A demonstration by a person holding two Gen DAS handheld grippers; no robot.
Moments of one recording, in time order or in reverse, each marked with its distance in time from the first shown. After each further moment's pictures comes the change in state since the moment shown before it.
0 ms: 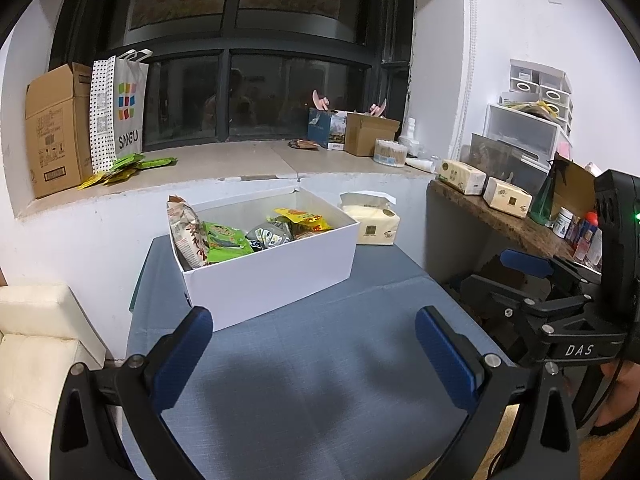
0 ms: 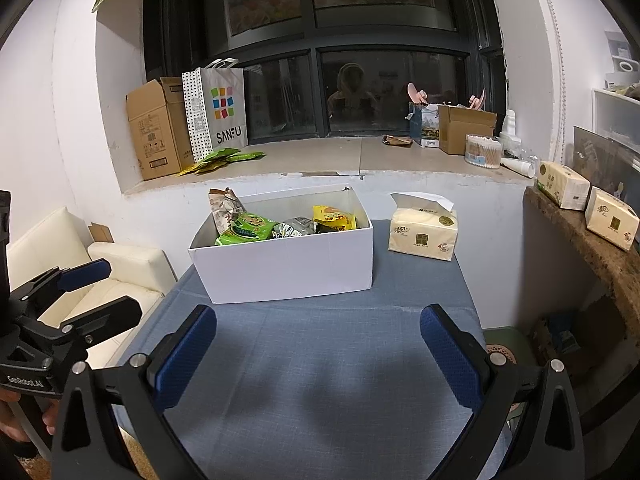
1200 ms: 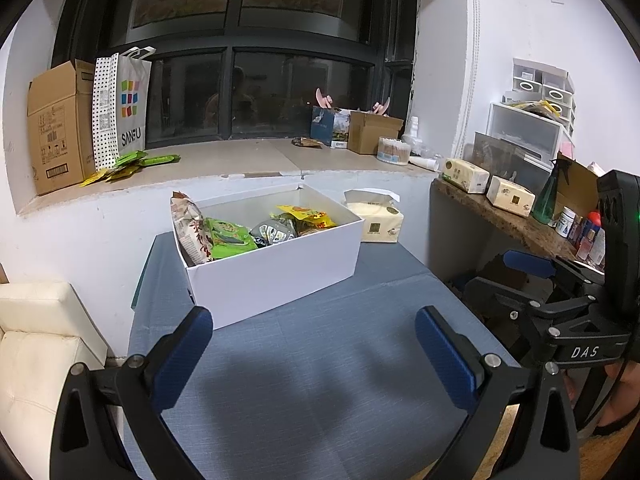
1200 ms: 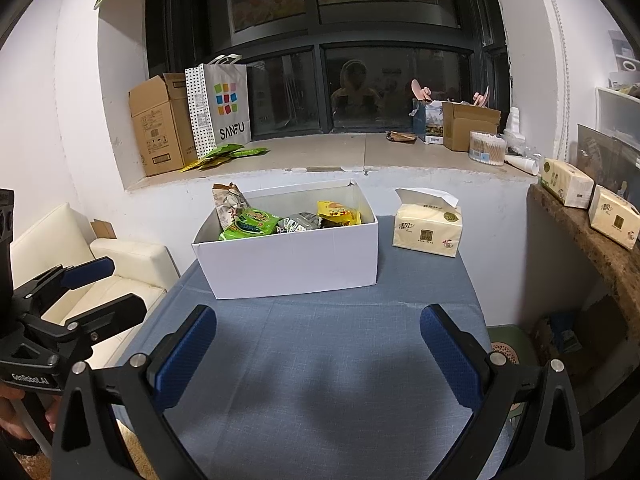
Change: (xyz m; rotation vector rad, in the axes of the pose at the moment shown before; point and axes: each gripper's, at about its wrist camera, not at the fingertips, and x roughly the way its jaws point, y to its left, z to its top) left arm 0.000 0.006 -0.001 -0.006 0.005 0.009; right arm 0.002 0.006 -0.003 -0.003 0.011 0.005
